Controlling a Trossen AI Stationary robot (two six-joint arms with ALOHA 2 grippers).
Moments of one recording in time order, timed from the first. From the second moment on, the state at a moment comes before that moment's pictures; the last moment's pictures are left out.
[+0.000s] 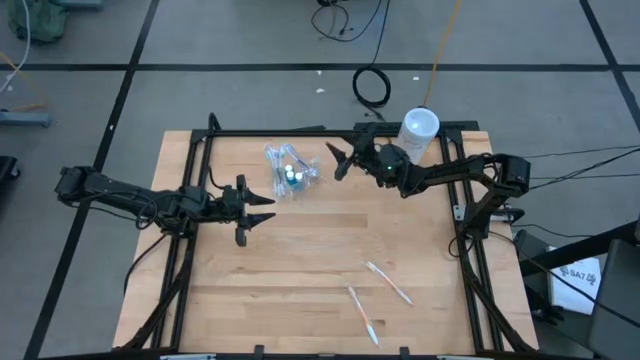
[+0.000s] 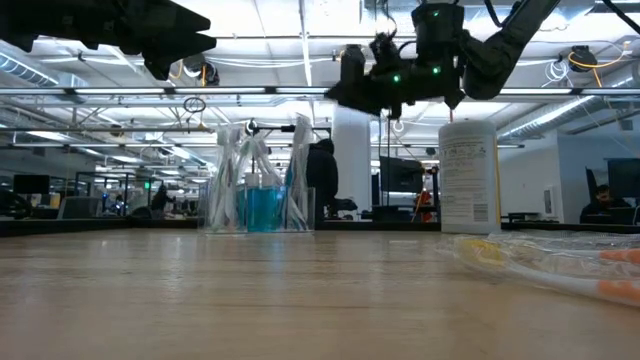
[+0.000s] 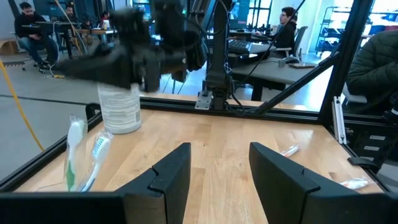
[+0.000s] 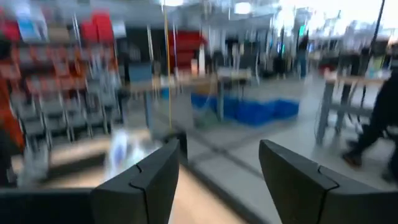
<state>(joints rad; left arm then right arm) -0.16 0.77 0.36 0.37 -0.24 -0.06 -0.32 1.66 0.78 0.95 0.28 0.00</state>
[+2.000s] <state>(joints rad) -0.16 0.77 0.36 0.39 -0.25 -0.06 0.40 1.43 0.77 -0.41 -0.06 0.72</state>
